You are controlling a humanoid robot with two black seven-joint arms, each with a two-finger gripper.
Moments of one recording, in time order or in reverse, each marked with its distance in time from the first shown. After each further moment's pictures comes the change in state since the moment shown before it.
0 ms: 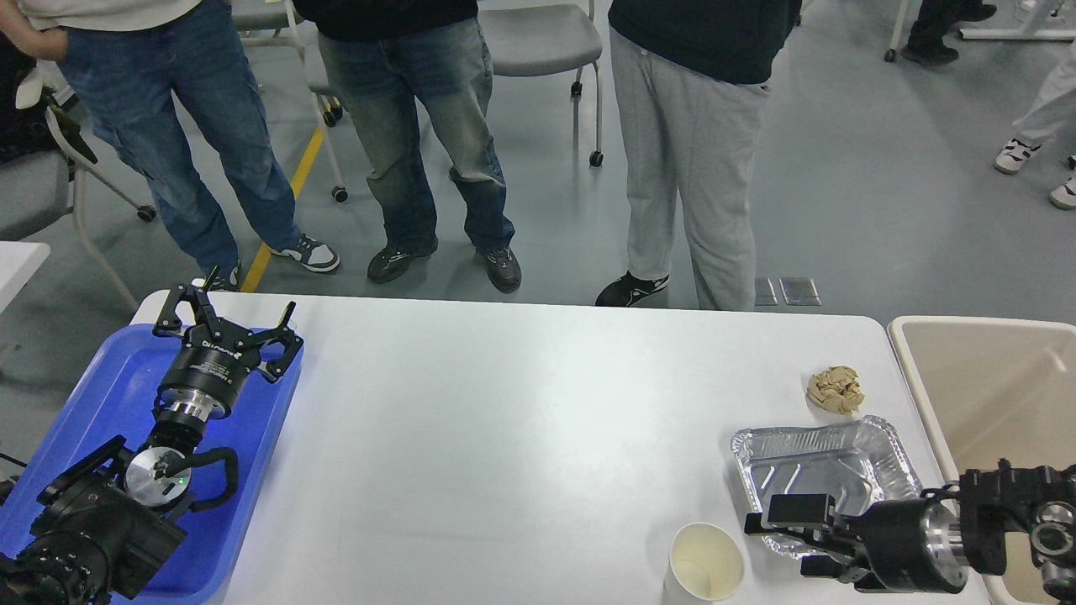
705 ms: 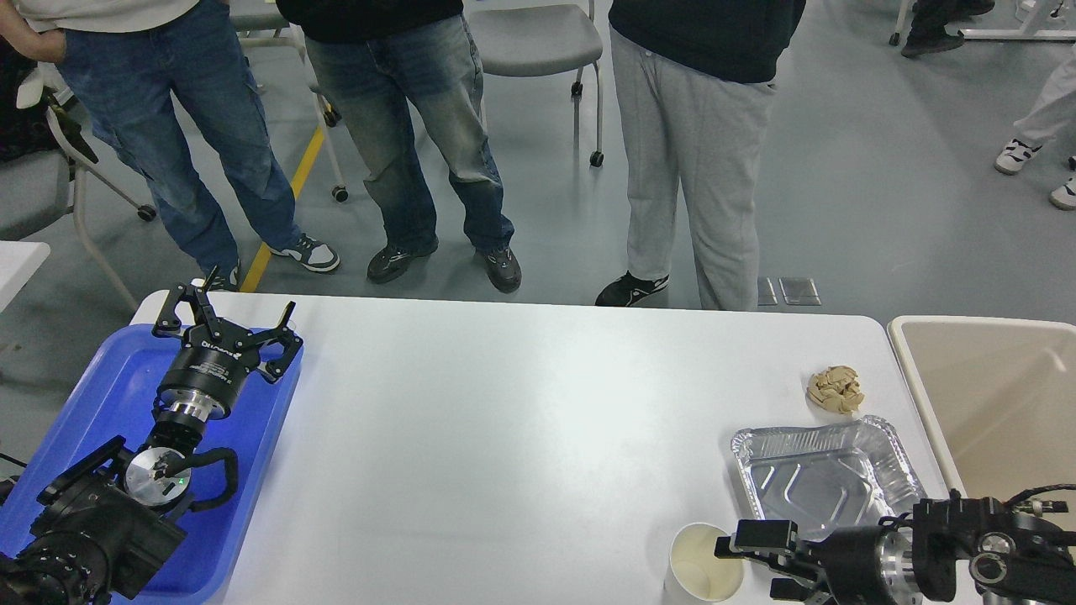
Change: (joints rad) left arm 0.000 0.000 0.000 0.000 0.000 0.000 0.000; right arm -0.086 0.129 -0.004 -0.074 -0.019 -0.080 0.006
